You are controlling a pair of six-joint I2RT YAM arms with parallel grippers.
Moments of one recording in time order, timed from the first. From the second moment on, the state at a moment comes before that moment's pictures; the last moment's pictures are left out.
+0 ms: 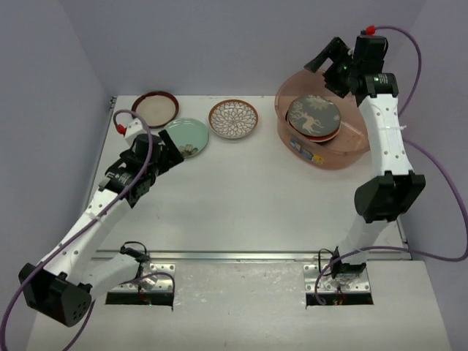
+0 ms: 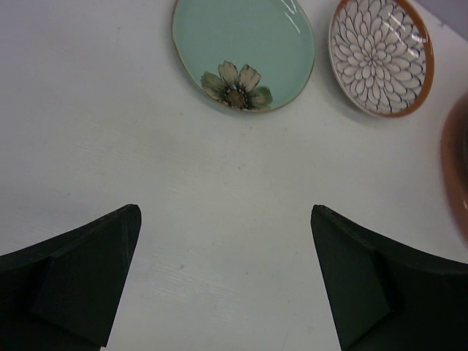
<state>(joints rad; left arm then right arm) -0.38 0.97 0.95 -0.62 -0.44 -0.69 -0.03 1.90 2.05 -0.69 -0.16 0.69</state>
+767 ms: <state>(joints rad) 0.19 1.64 1.07 -0.19 0.11 -0.92 0.32 1.04 0.49 0.23 -0.79 0.86</state>
